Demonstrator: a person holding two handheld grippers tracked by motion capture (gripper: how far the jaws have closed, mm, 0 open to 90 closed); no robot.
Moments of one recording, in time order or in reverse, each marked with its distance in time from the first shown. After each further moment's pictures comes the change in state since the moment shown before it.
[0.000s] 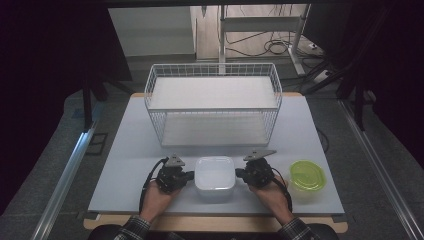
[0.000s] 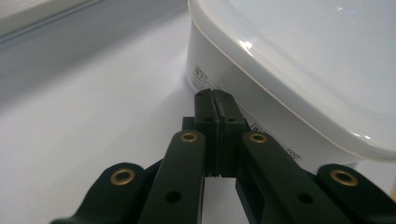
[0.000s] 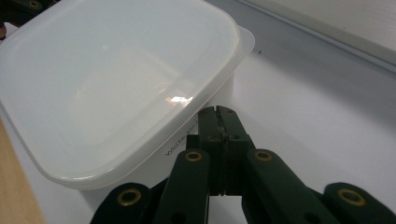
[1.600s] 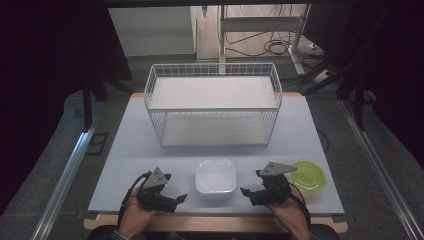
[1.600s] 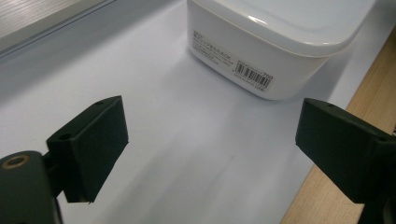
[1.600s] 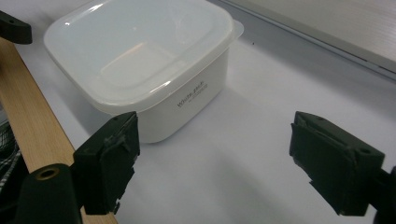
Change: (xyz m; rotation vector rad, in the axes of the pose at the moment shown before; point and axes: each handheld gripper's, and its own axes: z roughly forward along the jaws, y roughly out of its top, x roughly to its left) left arm -0.008 -0.040 -0.050 -0.072 0.028 0.119; right arm 0.009 -0.034 -0.047 -0.092 -0.021 -0.057
